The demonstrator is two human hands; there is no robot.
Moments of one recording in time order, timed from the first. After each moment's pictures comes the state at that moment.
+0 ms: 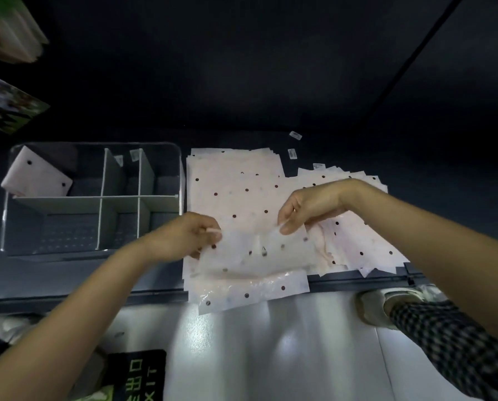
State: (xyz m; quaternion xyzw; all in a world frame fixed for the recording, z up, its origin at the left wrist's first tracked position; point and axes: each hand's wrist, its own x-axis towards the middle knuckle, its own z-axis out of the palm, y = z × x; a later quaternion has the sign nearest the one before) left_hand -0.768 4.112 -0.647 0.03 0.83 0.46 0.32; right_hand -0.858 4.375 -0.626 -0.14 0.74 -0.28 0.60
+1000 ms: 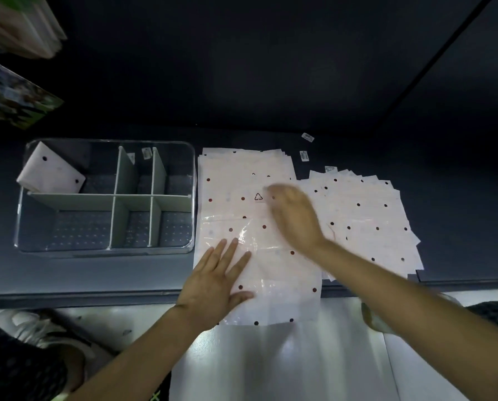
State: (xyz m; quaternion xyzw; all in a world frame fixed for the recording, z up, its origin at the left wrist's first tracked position) left_hand -0.699 4.140 -0.743 0.21 0.97 0.05 0.14; right_hand -0.813 4.324 -0.700 -0.20 0.96 -0.19 -0.05
